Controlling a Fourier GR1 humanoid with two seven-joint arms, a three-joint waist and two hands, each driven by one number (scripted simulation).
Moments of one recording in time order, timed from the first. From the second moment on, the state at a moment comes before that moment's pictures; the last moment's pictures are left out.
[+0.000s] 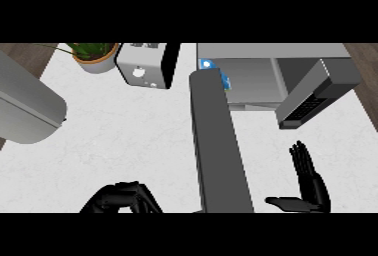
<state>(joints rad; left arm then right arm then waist) 0.28 0.10 -0.43 -2.06 -0.11 -0.09 0.00 -0.17 -0.15 -0.24 -0.55 0.04 0.22 -0.98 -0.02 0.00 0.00</state>
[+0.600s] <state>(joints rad) -0.02 0.04 -0.52 -1.77 -0.12 -0.19 0.10 0.09 -0.19 -0.18 -0.86 -0.04 0.27 -0.94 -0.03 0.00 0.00</state>
